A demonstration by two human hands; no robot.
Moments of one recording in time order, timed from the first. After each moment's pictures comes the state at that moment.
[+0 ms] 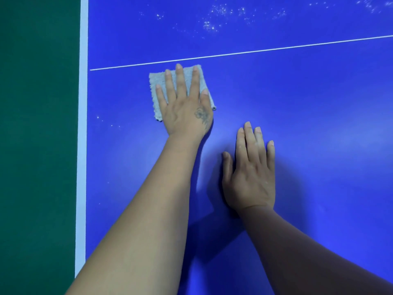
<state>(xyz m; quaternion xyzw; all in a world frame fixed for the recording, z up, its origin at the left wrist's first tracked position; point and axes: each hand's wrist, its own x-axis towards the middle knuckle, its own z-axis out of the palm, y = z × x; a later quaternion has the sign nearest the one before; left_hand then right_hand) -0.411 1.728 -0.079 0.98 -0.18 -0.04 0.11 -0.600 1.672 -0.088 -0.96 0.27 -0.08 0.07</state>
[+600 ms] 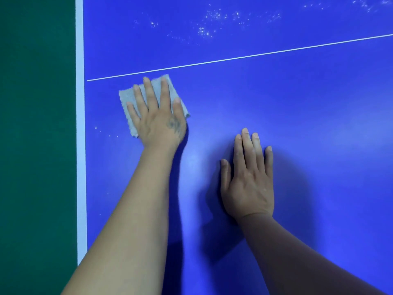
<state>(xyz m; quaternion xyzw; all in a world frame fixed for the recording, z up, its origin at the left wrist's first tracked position) -0.394 1.770 -0.073 0.99 -0.11 -0.06 0.12 -0.598 1.673 -0.086 -0.96 0.28 -0.06 0.08</state>
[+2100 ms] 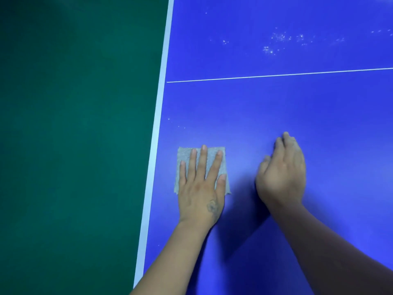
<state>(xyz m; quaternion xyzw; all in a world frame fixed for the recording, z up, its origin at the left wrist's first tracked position) -0.548 1.891 -0.071 0.98 -0.19 -0.05 0.09 -0.568 1.695 -0.076 -0.94 0.28 -0.11 0.15</state>
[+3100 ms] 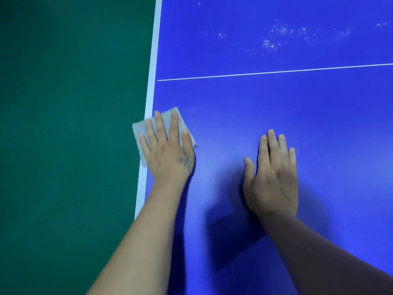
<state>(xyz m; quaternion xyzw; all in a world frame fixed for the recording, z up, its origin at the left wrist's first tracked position) -0.421 1.902 -0.083 0.99 -0.04 0.00 0.10 -0.552 1.719 -0.088 -0.97 0.23 -0.09 0.08</state>
